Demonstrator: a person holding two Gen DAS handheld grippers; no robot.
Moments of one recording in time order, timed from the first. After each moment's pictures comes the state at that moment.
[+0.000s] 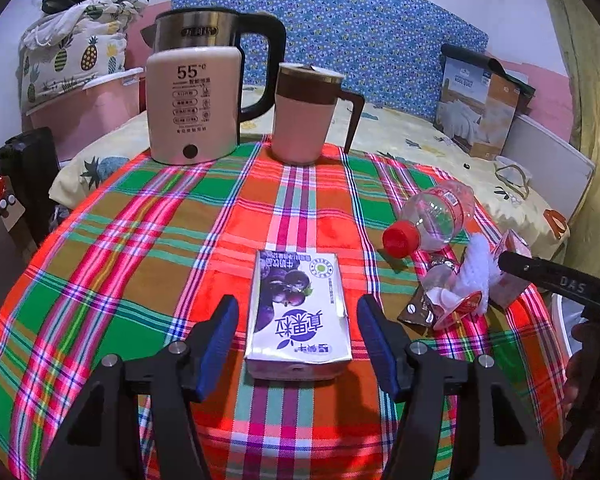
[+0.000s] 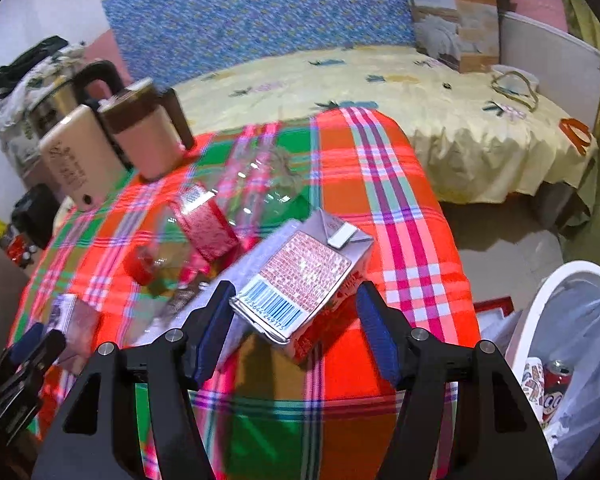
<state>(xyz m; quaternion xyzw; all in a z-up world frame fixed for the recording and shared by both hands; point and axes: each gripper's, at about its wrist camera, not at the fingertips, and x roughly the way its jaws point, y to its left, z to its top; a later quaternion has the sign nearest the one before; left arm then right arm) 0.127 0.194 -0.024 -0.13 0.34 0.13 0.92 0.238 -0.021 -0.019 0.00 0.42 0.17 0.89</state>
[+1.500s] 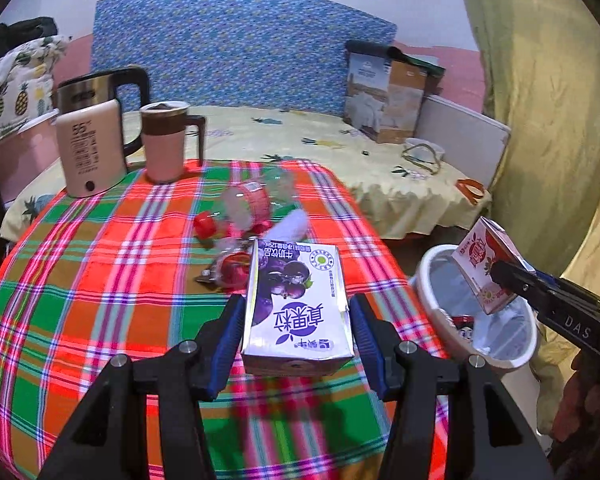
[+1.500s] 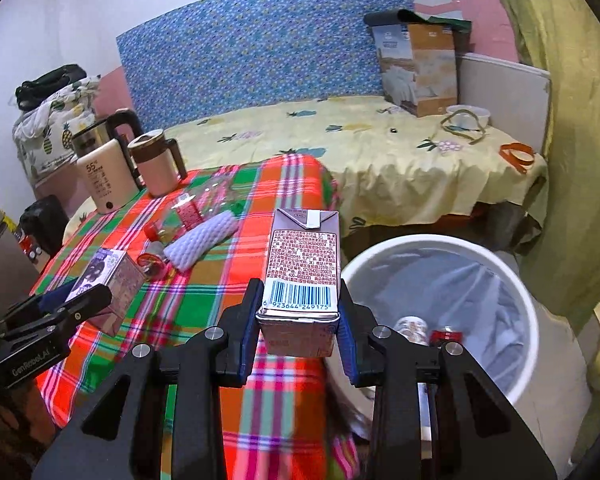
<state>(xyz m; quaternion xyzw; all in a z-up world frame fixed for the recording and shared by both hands) 0.091 0.050 0.032 -0.09 0.32 0.00 0.94 0.142 -0.135 0.033 0.00 0.33 0.16 0.93</state>
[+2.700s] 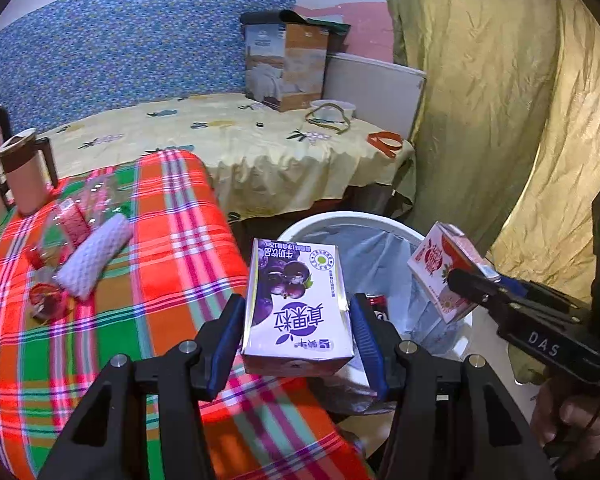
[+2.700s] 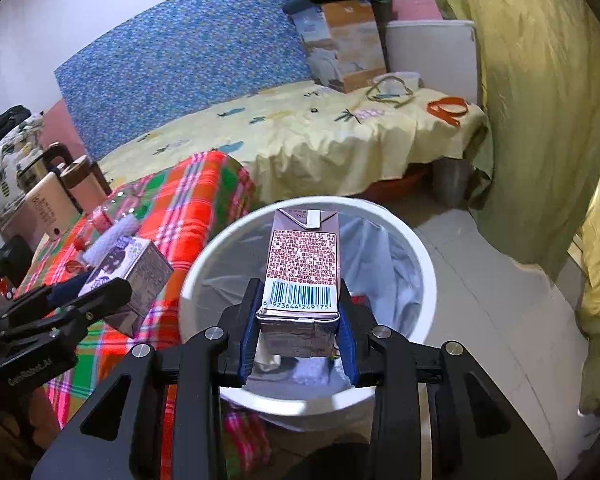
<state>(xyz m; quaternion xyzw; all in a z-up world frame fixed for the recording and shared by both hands) 0.139 -0.095 0.025 -0.03 0.35 -0.13 0.93 0.143 -0.237 0.003 0.06 0.36 0.08 0.93</state>
